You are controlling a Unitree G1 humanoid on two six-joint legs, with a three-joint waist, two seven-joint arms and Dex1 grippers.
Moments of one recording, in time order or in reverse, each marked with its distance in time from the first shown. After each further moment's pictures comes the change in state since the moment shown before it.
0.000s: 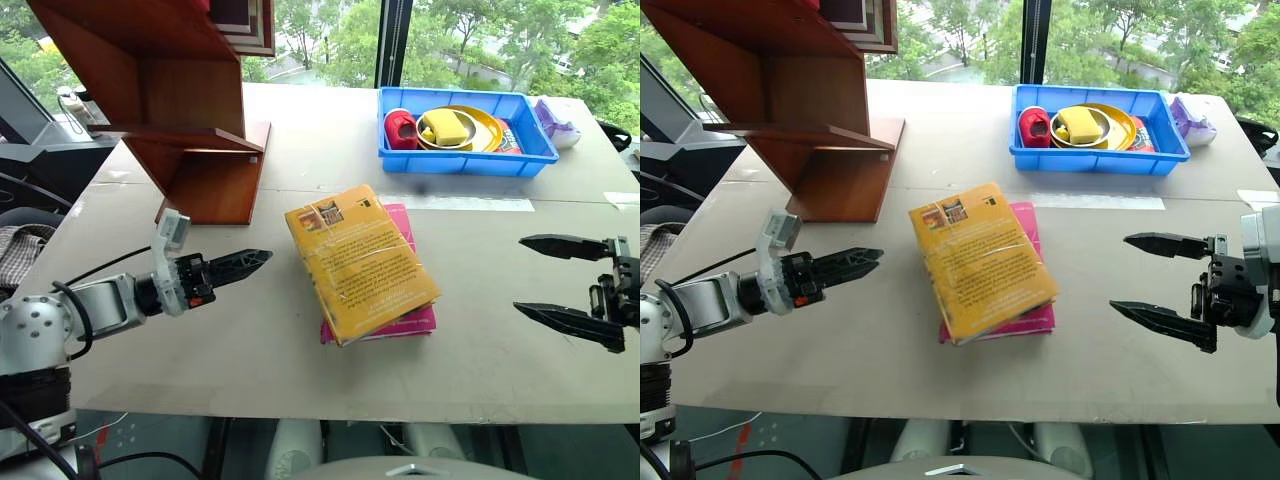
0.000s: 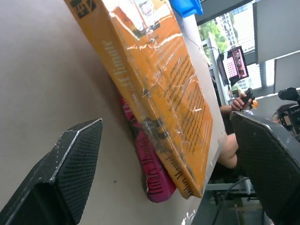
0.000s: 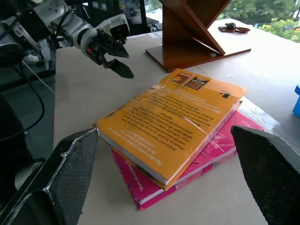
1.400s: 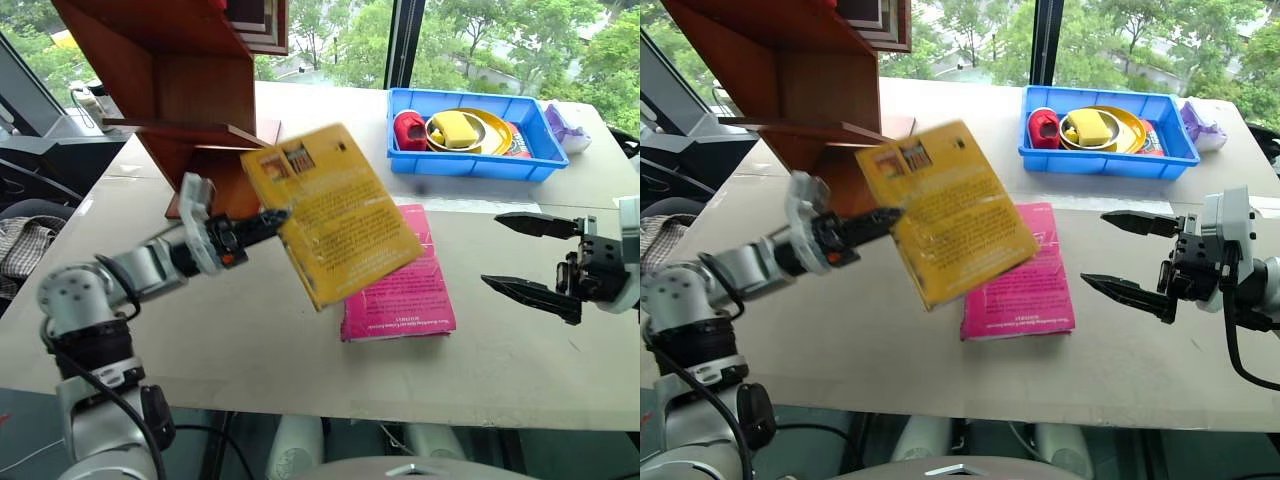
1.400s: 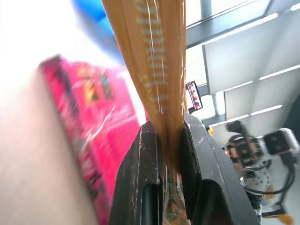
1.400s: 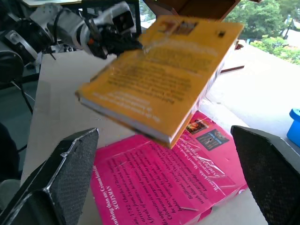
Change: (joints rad) left arm -0.326 -0.125 0.118 -0.008 -0.151 0.031 0.218; right arm -0.114 0.033 0.206 0.074 -0.076 -0.098 -0.141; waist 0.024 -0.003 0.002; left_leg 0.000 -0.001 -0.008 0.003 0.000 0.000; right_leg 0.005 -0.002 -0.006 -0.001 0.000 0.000
